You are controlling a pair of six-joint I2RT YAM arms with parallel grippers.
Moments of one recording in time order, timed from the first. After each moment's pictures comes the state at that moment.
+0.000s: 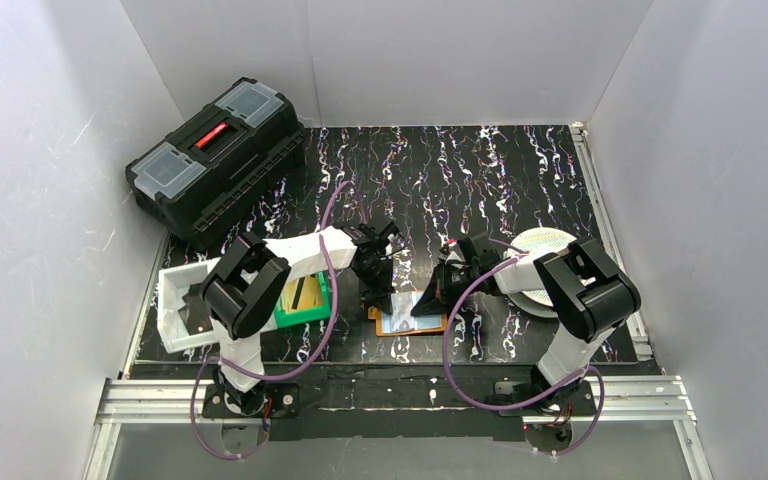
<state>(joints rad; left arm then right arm) -0.76 1.85 1.17 -0.66 0.30 -0.75 0.50 1.71 0.61 0.10 -0.85 0.96</state>
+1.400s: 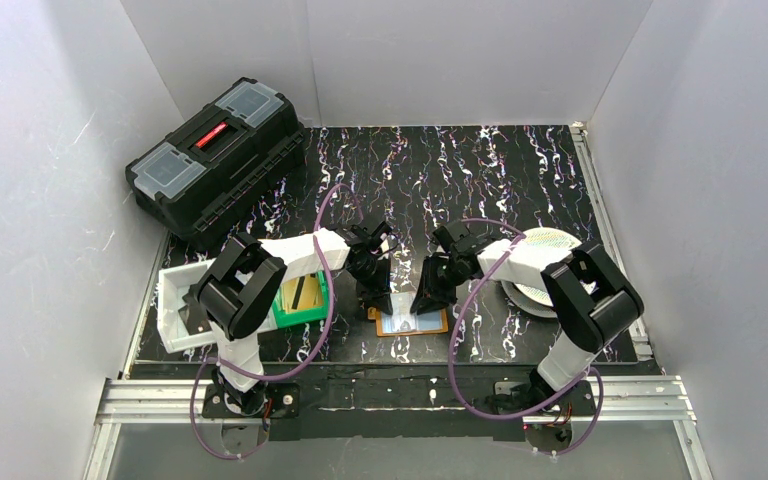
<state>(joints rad) -0.73 1.83 1.11 -0.59 0.38 -0.70 0.63 1.65 0.84 -0.36 -0.49 0.82</state>
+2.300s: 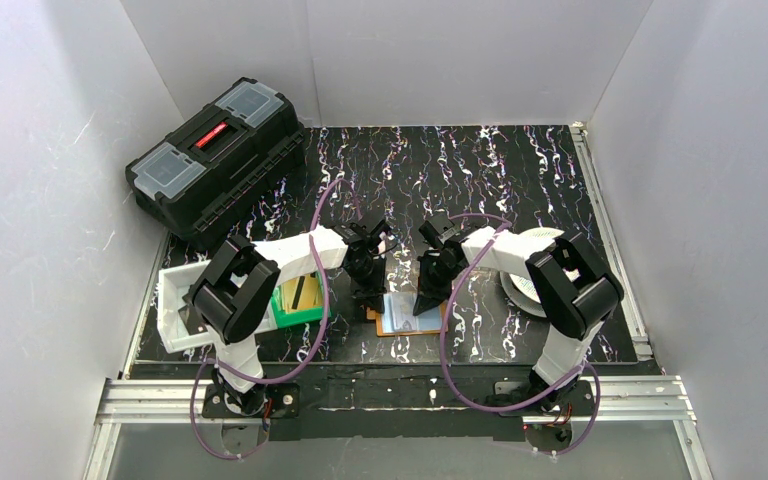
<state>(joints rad) -0.73 1.79 1.13 -0.69 0.29 -0.66 0.67 1.76 1.00 -0.58 -0.39 0.78</state>
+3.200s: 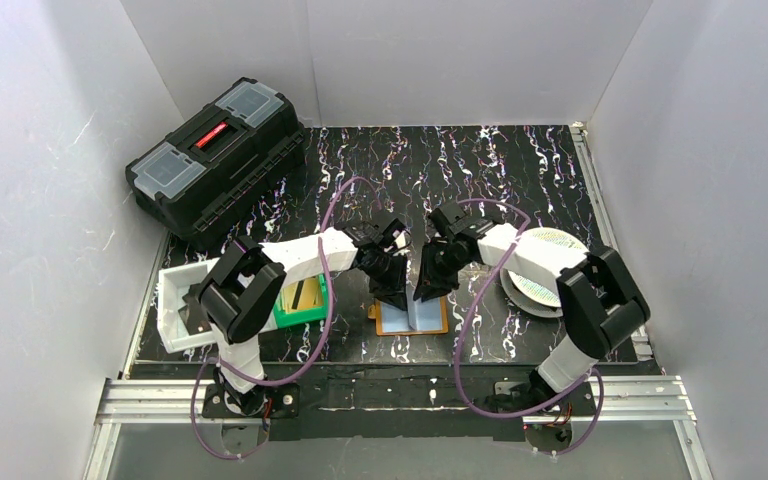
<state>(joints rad) -0.79 1.81 1.18 -0.58 0.39 -0.66 0.66 1.64 1.02 -0.64 -0.37 0.76</state>
